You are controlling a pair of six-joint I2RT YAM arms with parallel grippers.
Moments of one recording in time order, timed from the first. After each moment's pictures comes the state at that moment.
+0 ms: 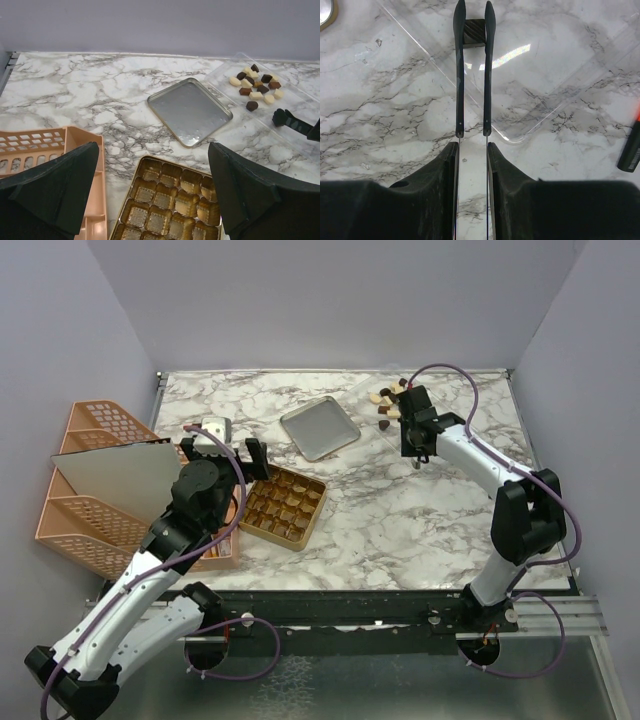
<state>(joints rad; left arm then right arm) -0.61 0.73 0.81 -0.18 -0.47 -0.18 0.38 1.72 1.34 -0.60 0.35 0.25</state>
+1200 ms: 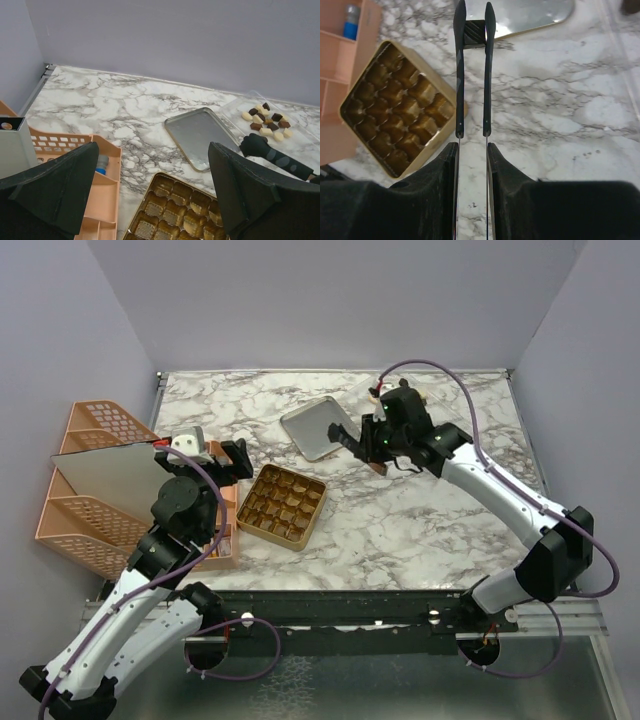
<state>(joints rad) -0.61 0.61 0.77 -0.13 -0.61 -0.18 0.60 1.49 1.37 -0.59 0.00 0.34</state>
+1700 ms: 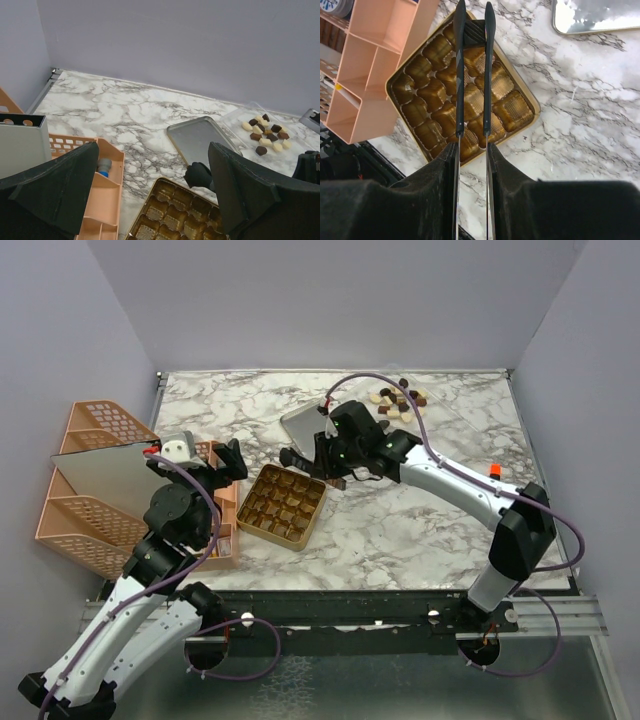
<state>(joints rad) -0.61 0.56 0.75 -0.12 -0.65 -0.18 0.80 1.67 1.44 -0.50 -0.08 0.40</state>
